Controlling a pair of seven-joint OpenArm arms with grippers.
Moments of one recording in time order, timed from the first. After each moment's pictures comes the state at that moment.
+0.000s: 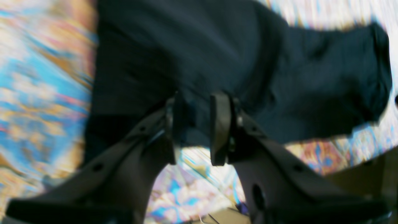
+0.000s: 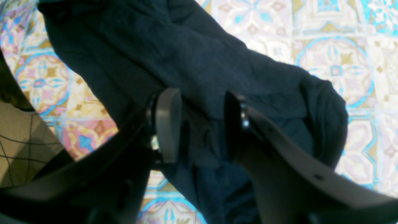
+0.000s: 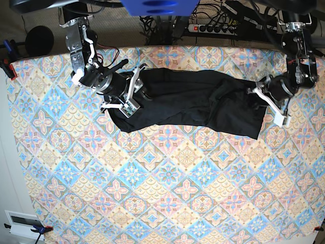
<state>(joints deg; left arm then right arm) 11.9 -28.9 -17.9 104.7 -52.1 -9.4 65.0 -10.1 13.3 -9.4 108.7 19.5 32.9 -48.5</state>
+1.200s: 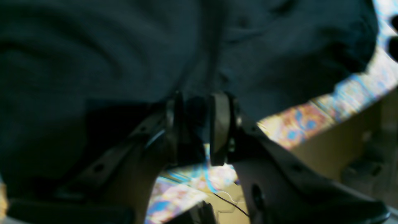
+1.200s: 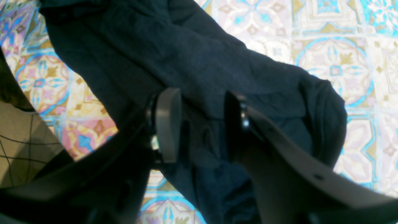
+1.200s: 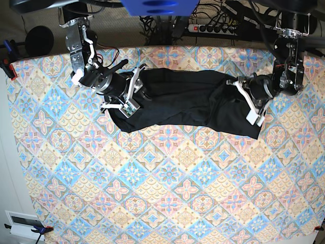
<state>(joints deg) 10.5 -32.6 -1.8 103.4 -56.1 -9.7 64.8 -10.0 13.3 -9.3 108.6 19.4 32.8 -48.5</state>
